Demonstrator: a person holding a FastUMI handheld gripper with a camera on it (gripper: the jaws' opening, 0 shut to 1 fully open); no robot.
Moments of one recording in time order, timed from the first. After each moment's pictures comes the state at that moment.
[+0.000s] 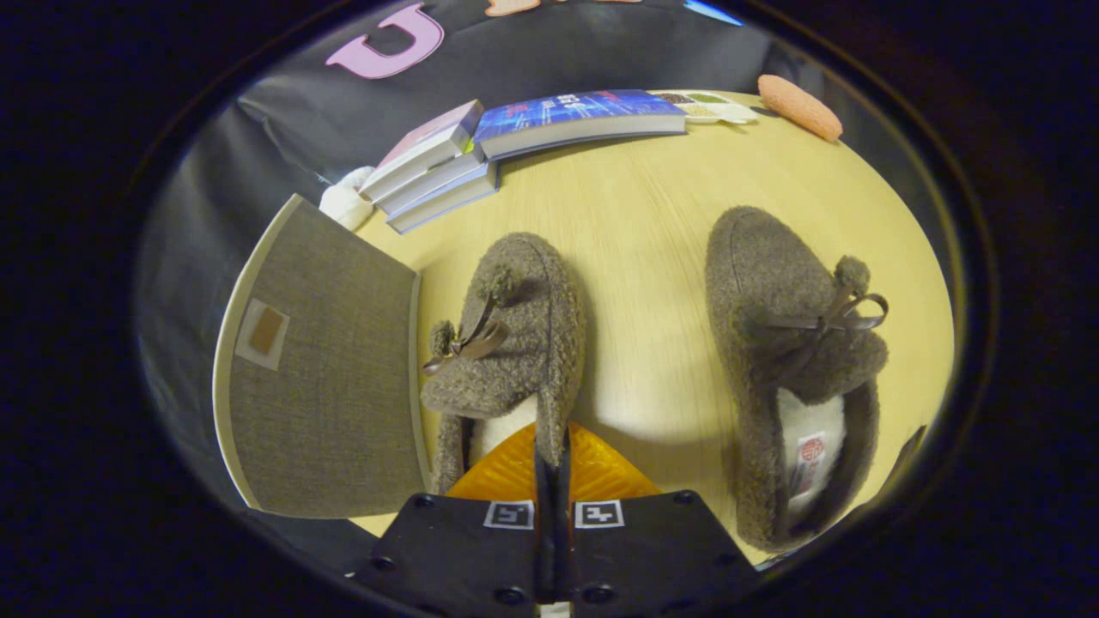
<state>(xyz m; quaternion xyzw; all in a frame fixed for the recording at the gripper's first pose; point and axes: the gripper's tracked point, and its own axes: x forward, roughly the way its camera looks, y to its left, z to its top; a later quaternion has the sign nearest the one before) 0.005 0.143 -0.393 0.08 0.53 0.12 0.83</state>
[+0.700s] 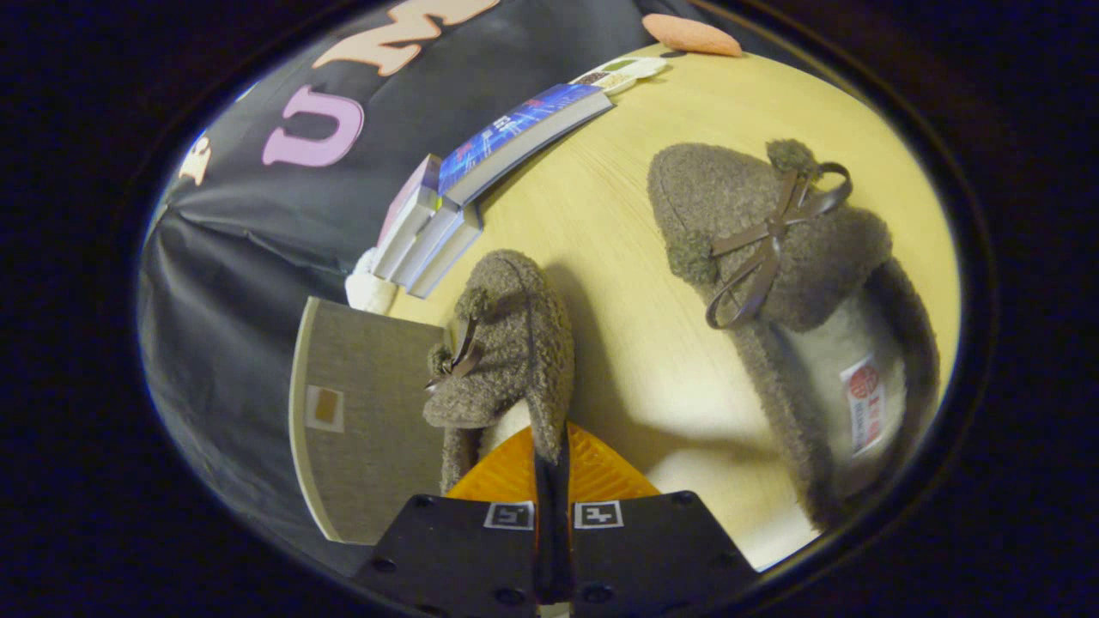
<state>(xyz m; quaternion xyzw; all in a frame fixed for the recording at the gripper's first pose) 0.005 0.156 -0.375 0.31 0.52 0.11 0.79</state>
